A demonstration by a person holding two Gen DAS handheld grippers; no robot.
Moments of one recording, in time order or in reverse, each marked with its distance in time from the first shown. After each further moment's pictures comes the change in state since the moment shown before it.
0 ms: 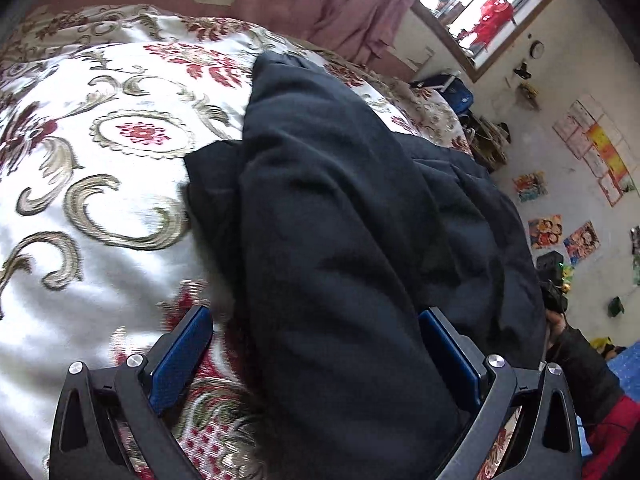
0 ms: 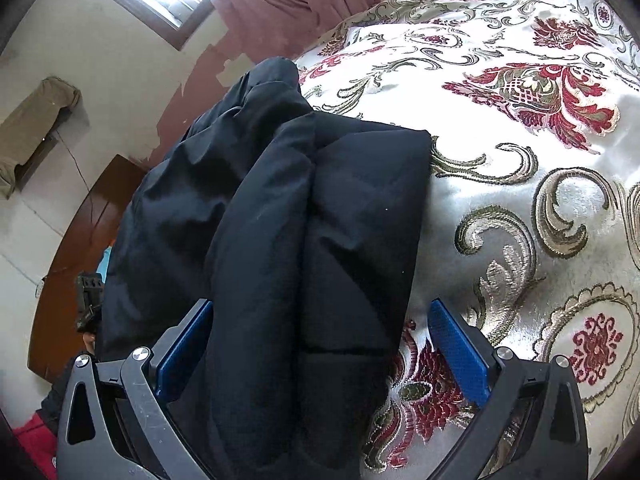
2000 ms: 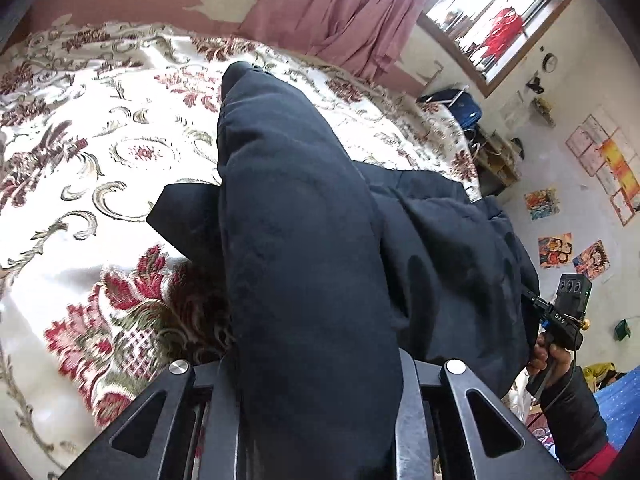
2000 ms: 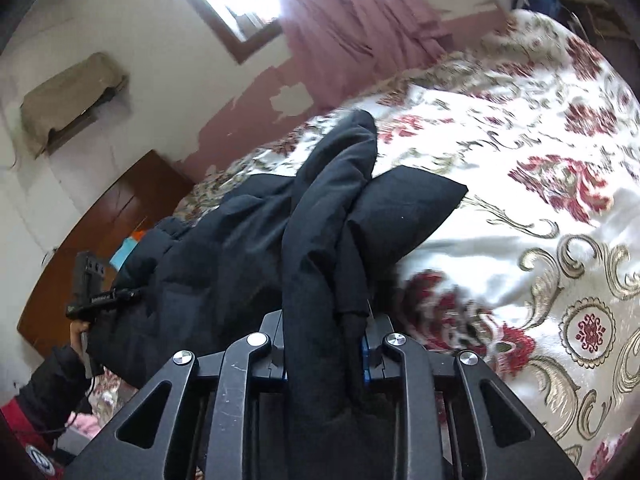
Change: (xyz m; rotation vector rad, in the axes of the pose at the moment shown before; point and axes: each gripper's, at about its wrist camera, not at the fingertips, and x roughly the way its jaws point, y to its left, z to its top) left arm -0.062 -0.082 -0.014 -0.063 -0.053 0.089; right arm -0.085 0.115 -0.027 -0.196 -0.136 0.021
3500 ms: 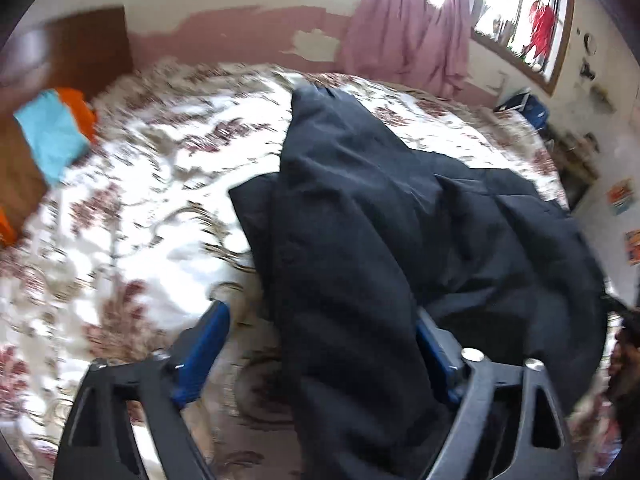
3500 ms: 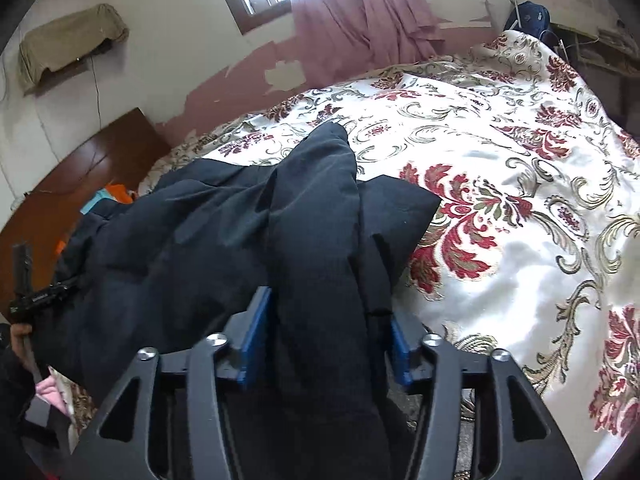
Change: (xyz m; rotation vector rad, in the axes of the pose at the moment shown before) left arm -0.118 0.027 -0.146 0.038 -0.160 0.450; right arm -0.049 0.088 -0.118 -0.067 0.015 -0.218
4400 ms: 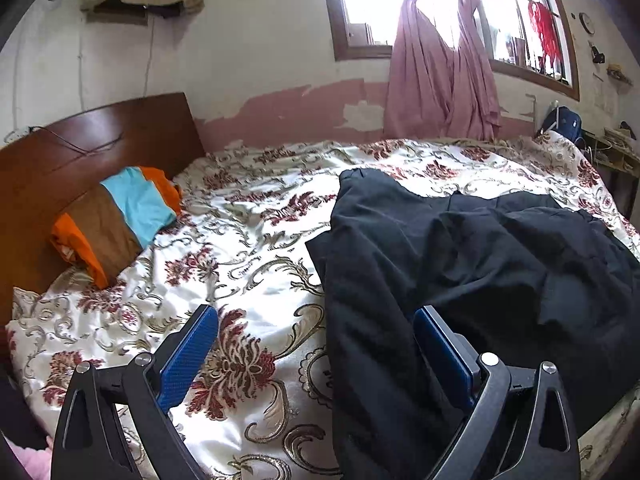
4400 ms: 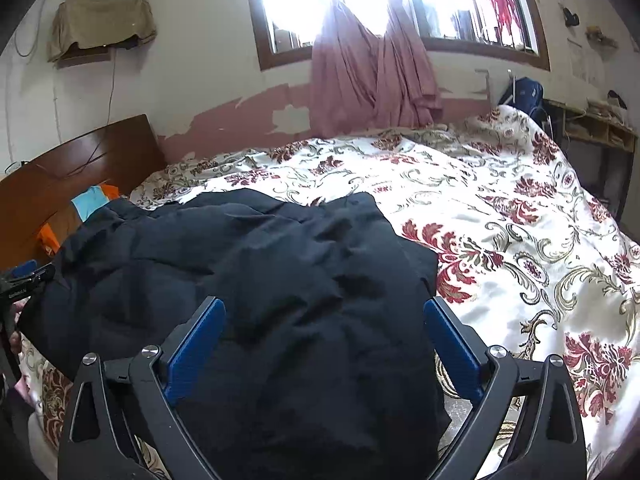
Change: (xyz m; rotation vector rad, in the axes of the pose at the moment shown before) left arm -0.080 -0.030 -0.044 0.072 -0.288 0.304; right arm -0.067 0.067 -0.024 -0.140 -0.204 -0.112
